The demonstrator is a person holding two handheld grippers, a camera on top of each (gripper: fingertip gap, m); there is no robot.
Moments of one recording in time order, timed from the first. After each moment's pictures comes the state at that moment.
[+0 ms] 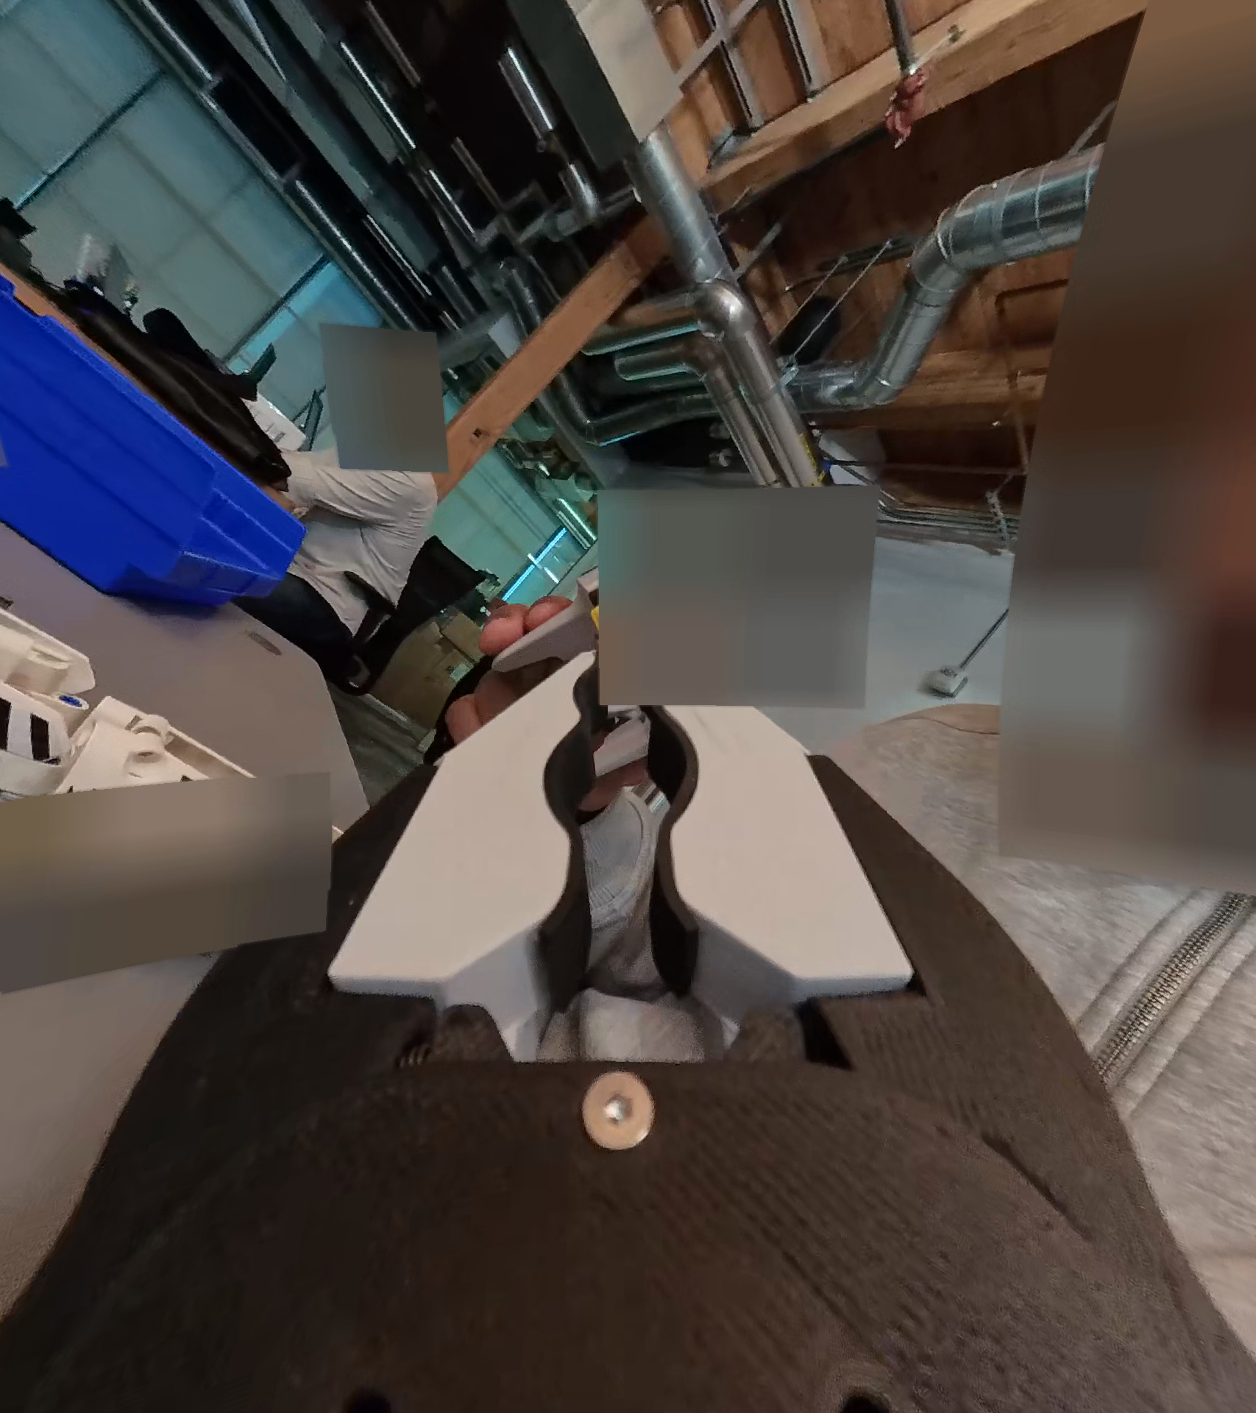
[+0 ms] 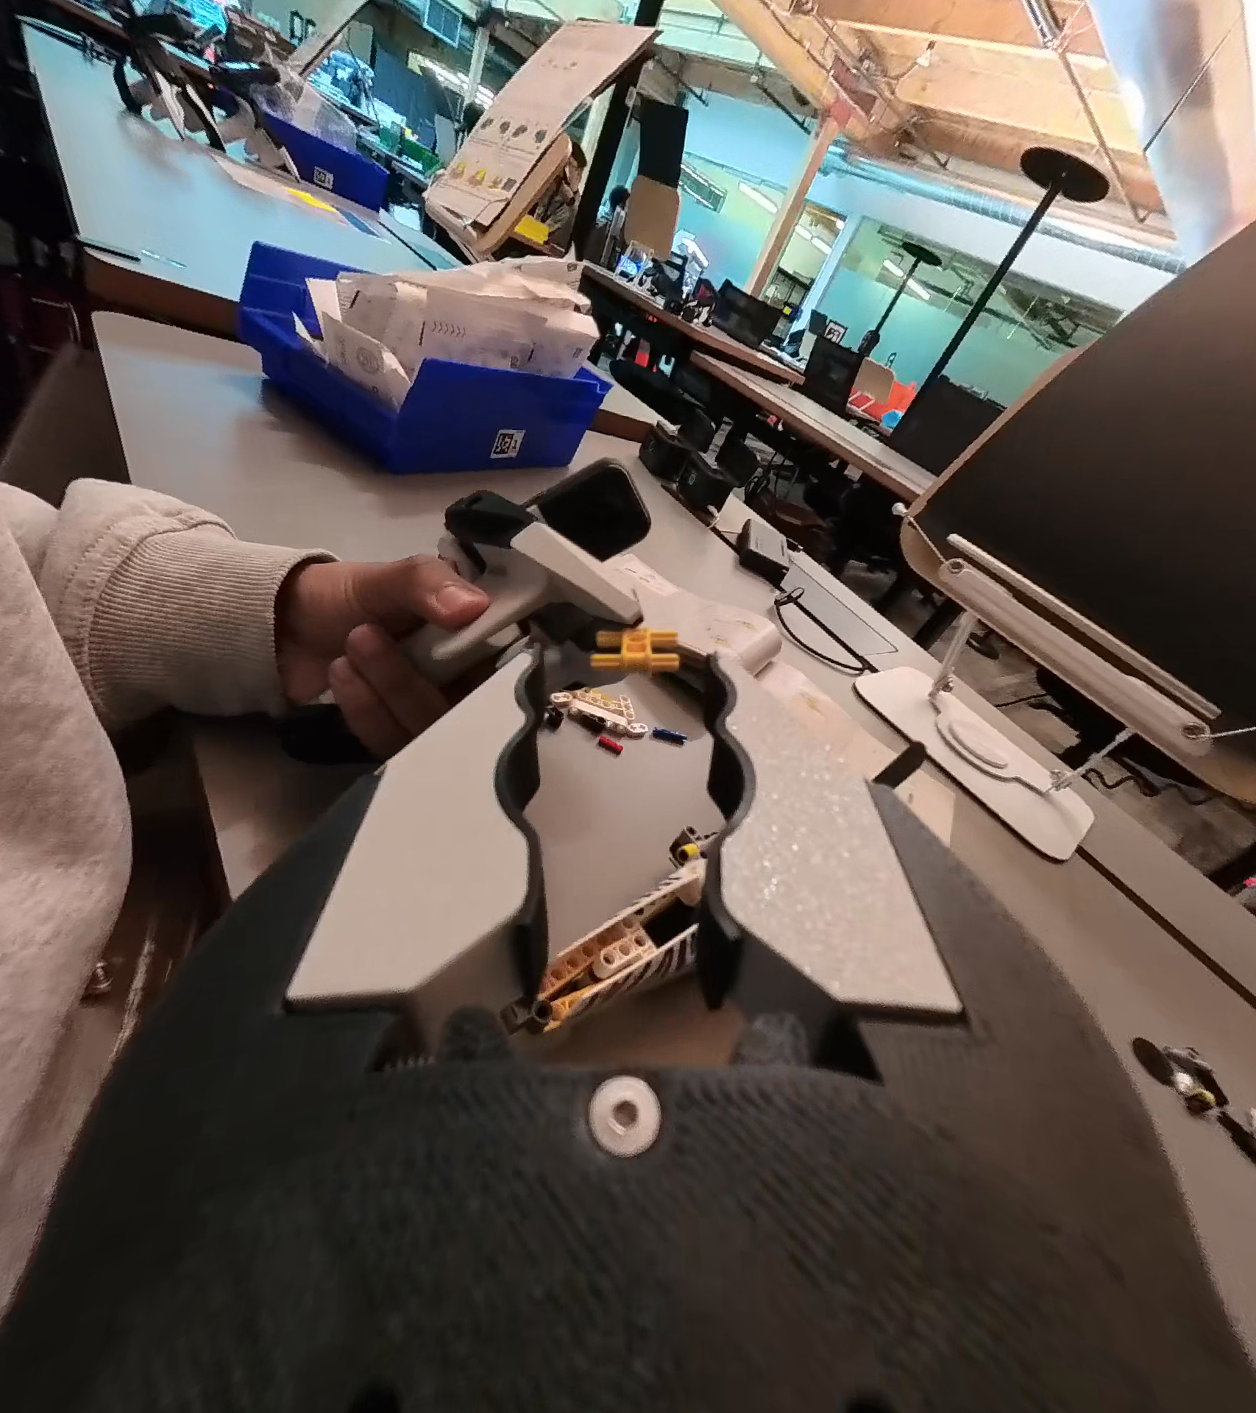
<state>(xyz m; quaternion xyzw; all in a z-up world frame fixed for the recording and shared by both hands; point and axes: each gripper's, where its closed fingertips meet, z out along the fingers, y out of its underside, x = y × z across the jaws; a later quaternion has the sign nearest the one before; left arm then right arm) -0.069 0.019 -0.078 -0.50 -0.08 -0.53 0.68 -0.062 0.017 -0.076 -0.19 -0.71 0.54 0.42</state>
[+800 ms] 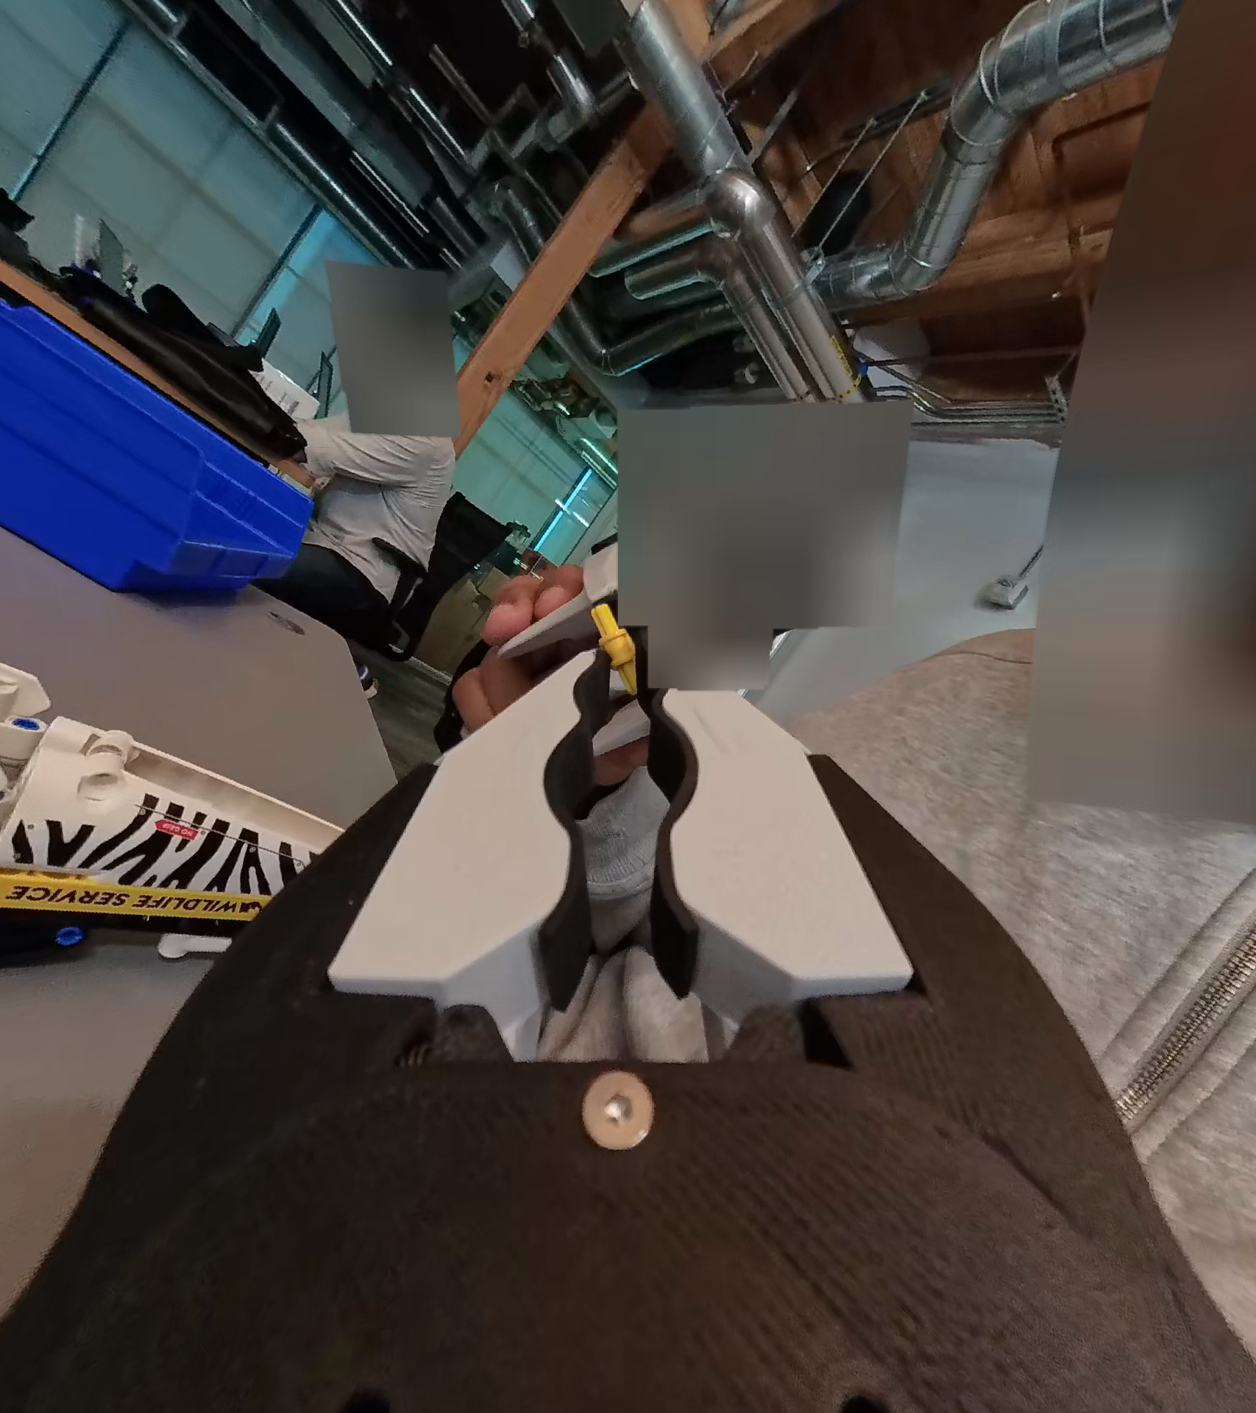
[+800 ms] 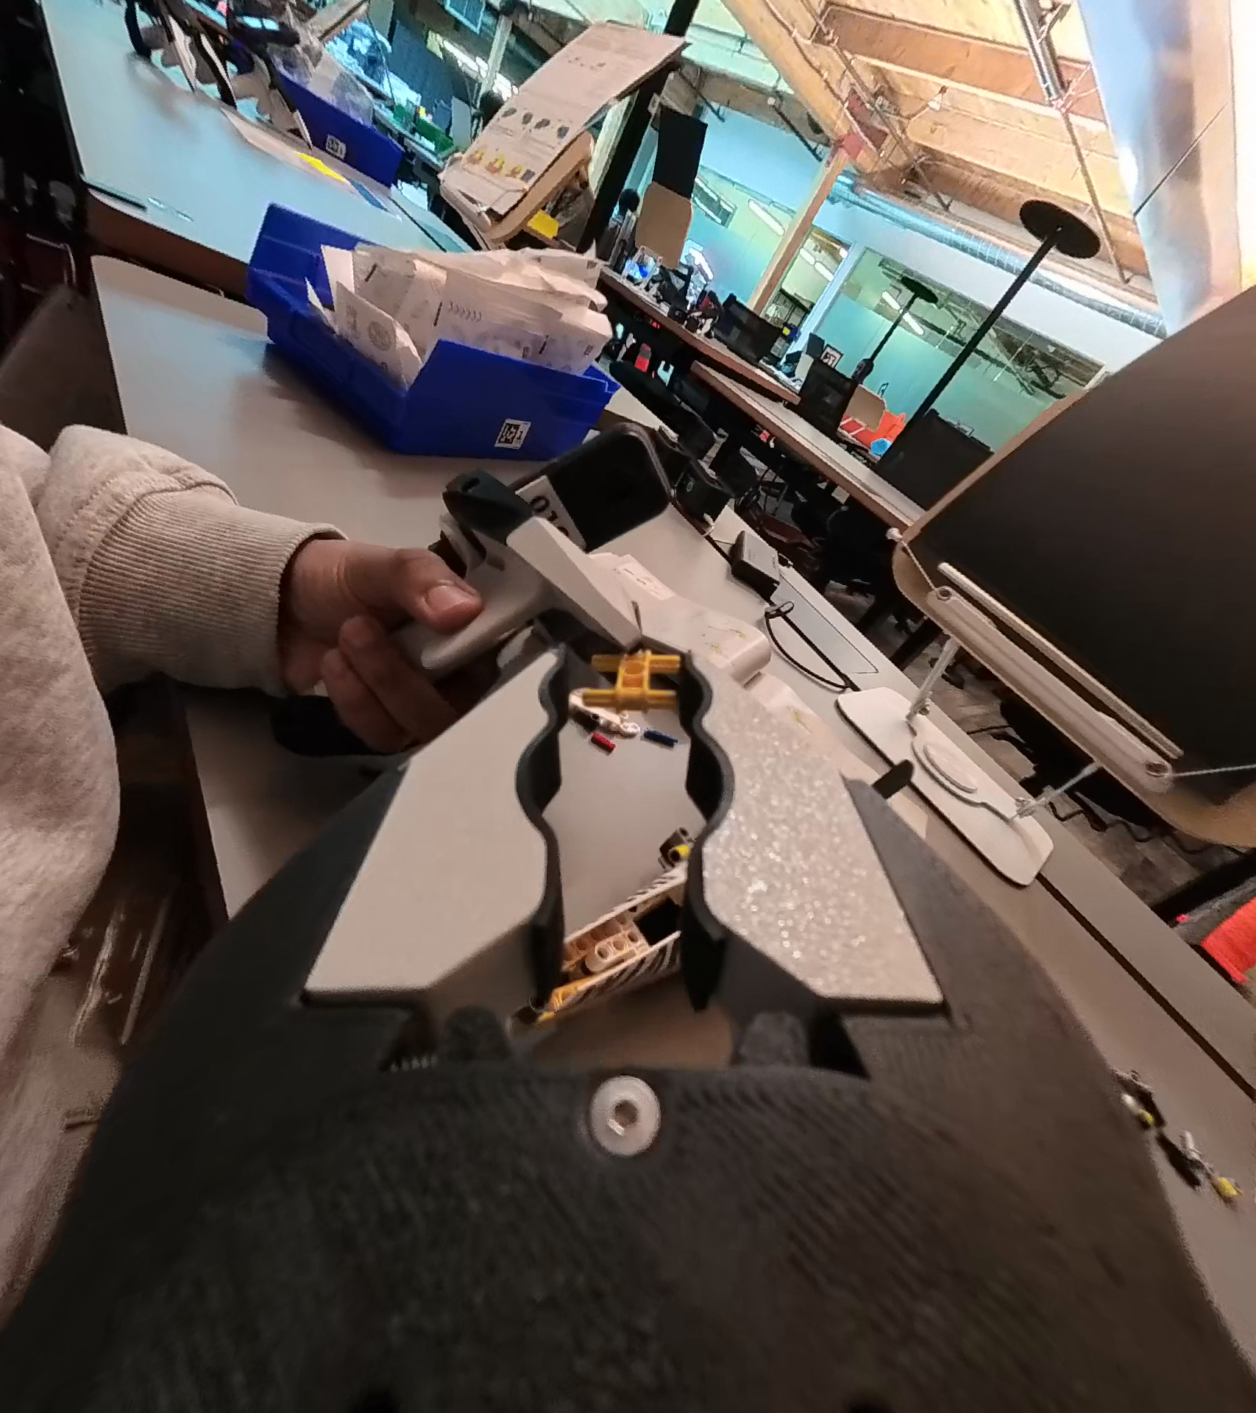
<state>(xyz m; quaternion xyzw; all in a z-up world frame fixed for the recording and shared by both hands) -0.049 0.024 -0.081 -0.54 -0.03 -0.50 0.68 -0.057 0.012 -0.080 -0.15 -0.72 0.52 0.44</state>
